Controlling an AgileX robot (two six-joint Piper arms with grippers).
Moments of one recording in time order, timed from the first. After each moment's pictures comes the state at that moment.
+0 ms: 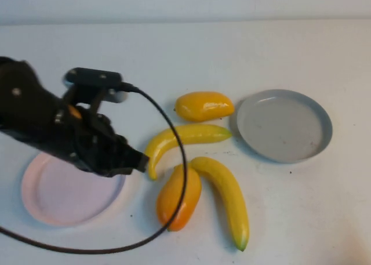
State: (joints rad) right arm 0.03 -0.01 0.02 0.02 0.35 0.03; left arm -0.43 1.38 -1.05 -0.29 0.88 0.18
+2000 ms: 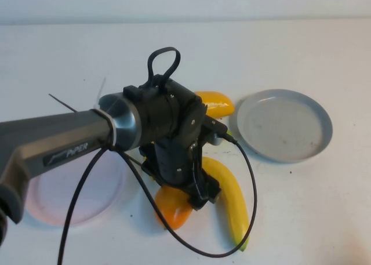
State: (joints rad) right arm 0.03 -0.01 0.02 0.02 0.35 0.03; left arm -0.77 1.94 -1.40 0.06 0.98 -0.07
